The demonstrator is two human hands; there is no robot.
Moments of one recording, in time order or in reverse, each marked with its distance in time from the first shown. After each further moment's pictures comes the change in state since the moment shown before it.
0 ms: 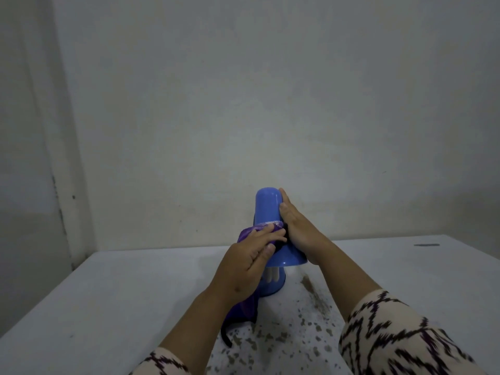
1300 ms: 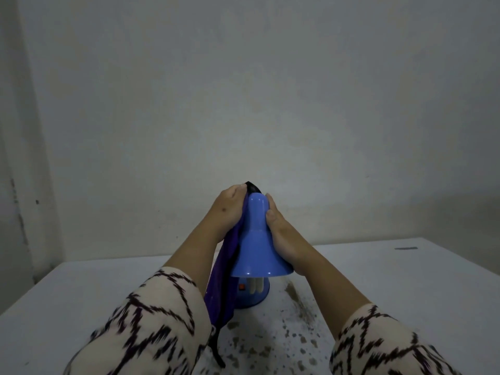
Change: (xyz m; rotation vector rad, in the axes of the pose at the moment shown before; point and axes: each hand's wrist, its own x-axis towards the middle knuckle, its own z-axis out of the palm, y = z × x) left_hand 0.111 -0.009 -0.021 -0.269 0.092 -0.439; right_hand 0.000 0.004 -0.002 -0.010 -0.007 -0.005
